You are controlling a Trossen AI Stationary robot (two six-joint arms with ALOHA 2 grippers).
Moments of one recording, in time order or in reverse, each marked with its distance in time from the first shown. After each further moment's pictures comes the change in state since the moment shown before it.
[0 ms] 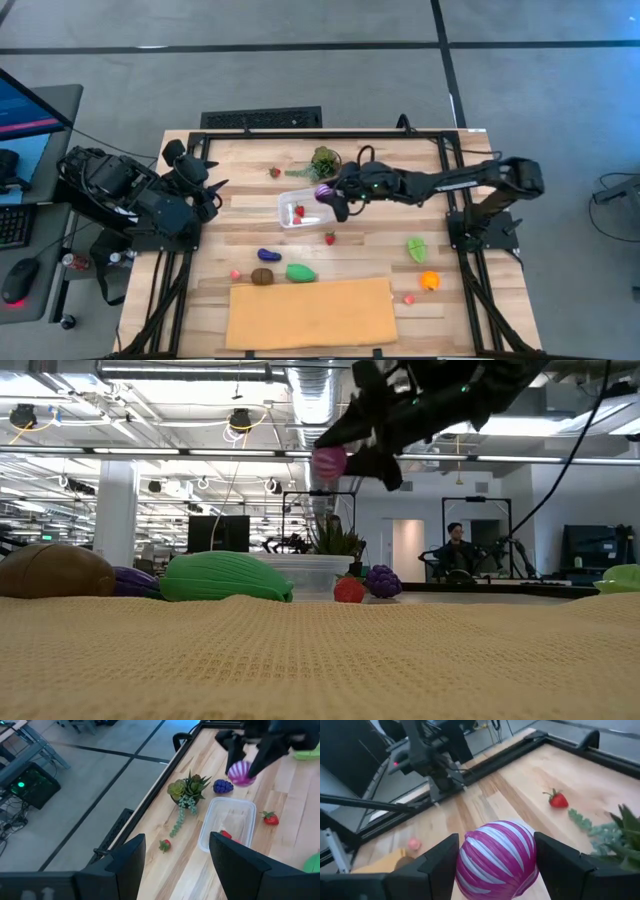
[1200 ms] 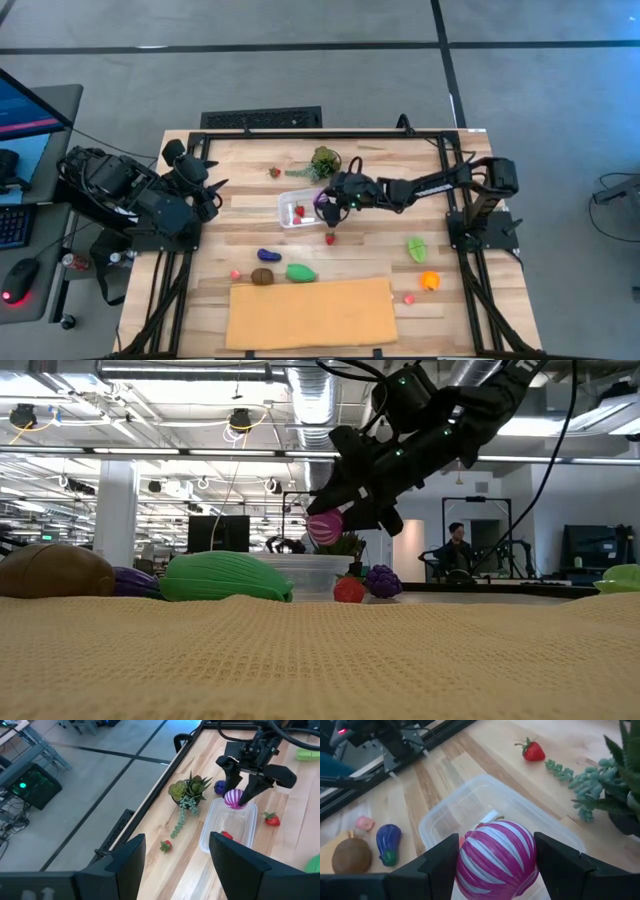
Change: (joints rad) left arm 0.000 0.000 0.000 0.000 -0.008 0.001; right arm 0.014 0.179 0.000 0.006 0.079 0.046
